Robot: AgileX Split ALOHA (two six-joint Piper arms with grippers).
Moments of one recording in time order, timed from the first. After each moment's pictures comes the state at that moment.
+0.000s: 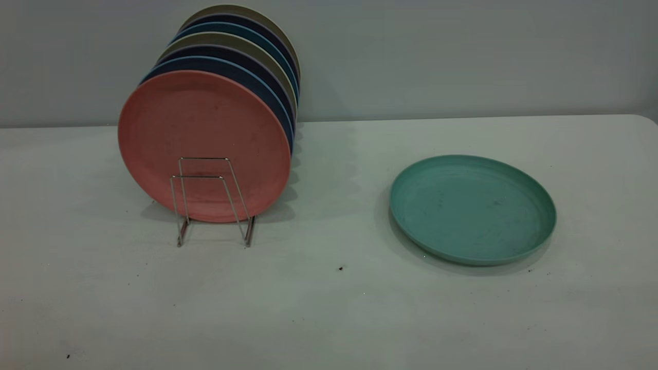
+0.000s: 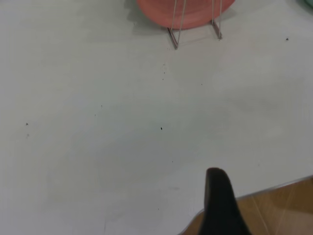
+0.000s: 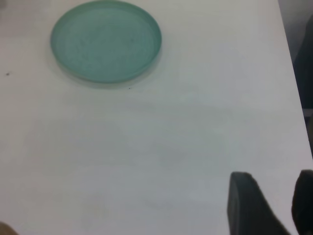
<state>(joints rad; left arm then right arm) -0.05 -0.02 -0.49 -0.14 1.14 0.18 0.03 -0.02 -0.47 0.02 1.14 -0.08</state>
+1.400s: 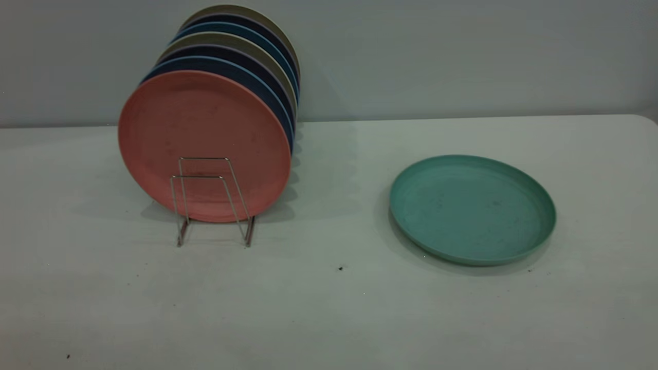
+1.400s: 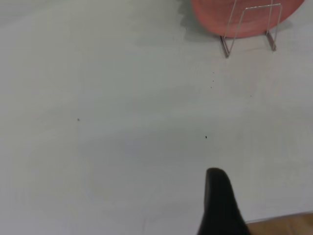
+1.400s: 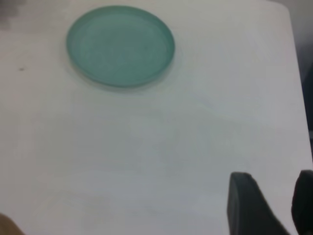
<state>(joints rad) -0.05 0.10 -0.51 0.00 1.05 0.07 0.03 0.00 -0.49 0.08 1.12 -0.19</state>
